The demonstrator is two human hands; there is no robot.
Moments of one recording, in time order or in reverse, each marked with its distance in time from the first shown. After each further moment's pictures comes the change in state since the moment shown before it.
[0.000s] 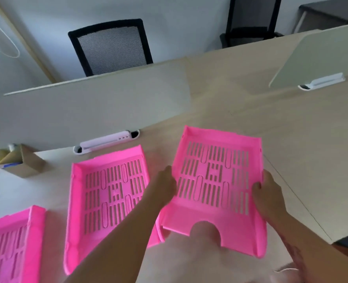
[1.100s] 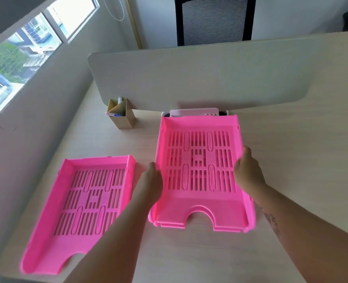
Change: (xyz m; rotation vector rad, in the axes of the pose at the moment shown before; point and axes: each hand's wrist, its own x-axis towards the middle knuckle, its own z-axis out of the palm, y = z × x) left_hand -0.125 -0.221 -0.078 -0.220 0.336 -0.603; right_hand -0.075 -0.180 0.220 -0.171 -0.314 -0.345
